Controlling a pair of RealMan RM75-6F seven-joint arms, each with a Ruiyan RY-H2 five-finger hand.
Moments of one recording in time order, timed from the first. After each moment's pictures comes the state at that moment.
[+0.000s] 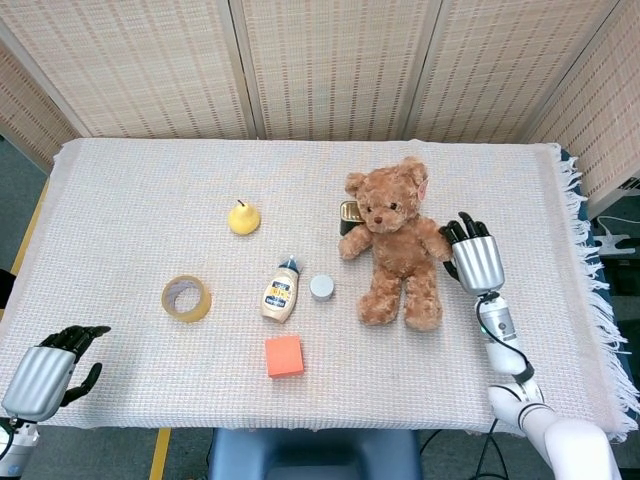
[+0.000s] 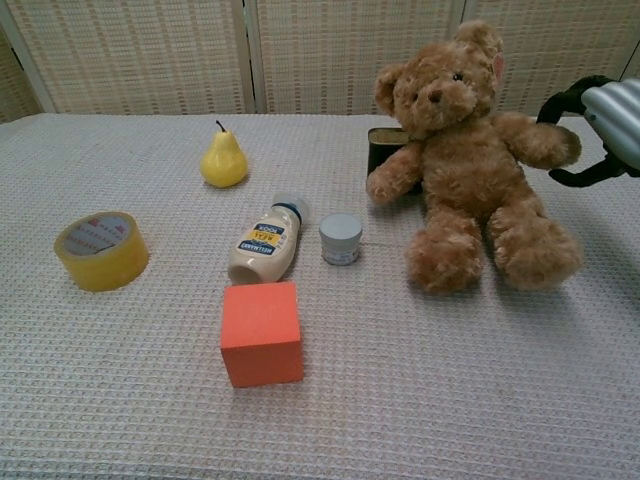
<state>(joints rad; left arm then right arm) -0.12 -1.12 0.04 -1.58 1.65 1.48 0.06 0.60 -1.91 0.21 -0.44 -1.48 1.34 0.08</state>
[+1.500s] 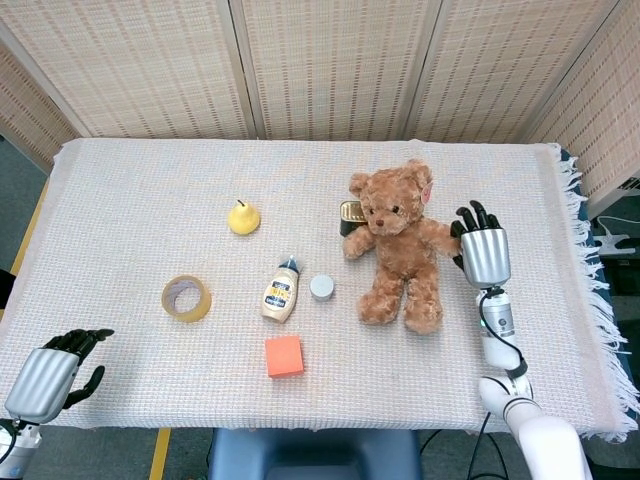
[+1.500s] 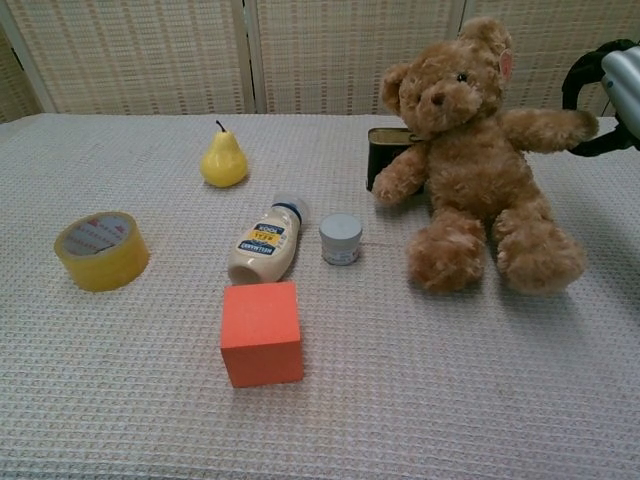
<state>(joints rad) -0.12 -1.11 0.05 -1.59 1.66 1.48 0.06 0.65 -2.00 0.25 -0.26 -1.40 1.41 0.15</state>
